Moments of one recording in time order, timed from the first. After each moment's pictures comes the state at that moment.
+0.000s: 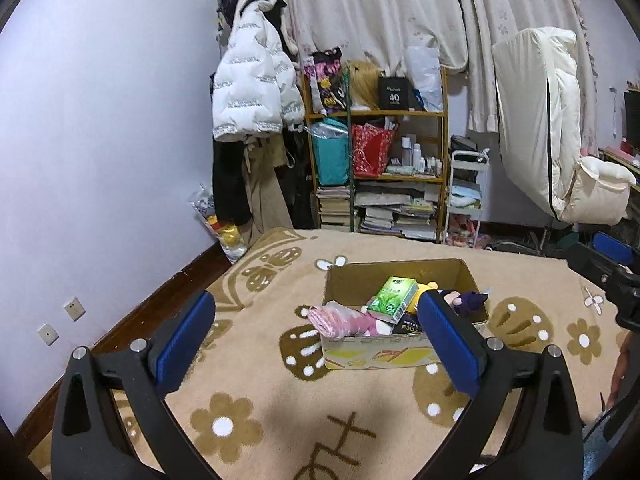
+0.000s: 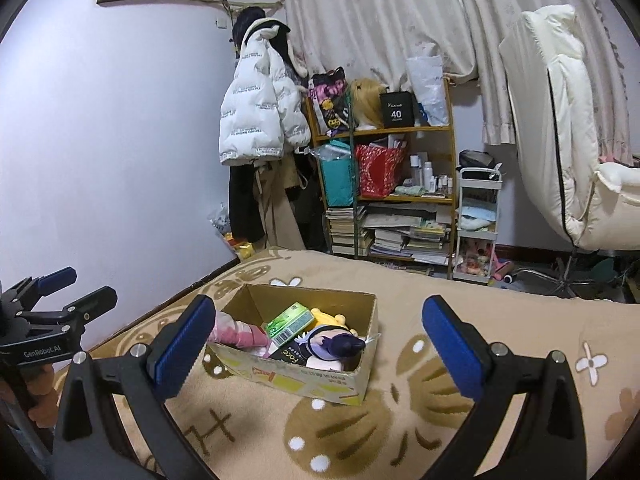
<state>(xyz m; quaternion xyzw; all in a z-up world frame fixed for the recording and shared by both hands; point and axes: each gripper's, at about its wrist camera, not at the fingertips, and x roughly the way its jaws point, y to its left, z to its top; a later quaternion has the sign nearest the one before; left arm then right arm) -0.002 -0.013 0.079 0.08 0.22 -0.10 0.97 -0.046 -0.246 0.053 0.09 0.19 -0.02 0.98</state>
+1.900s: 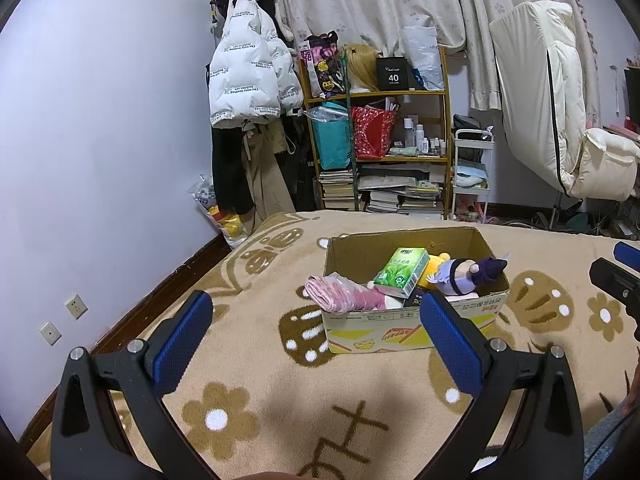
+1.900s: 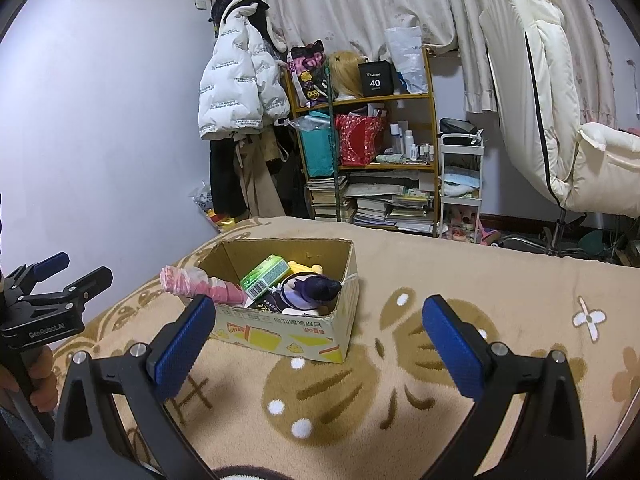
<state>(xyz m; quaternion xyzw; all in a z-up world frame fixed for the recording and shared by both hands) 0.013 -0.017 0.031 0.10 0.23 -0.10 0.96 -0.051 -0.256 0.001 0.10 0.23 -0.04 0.97</state>
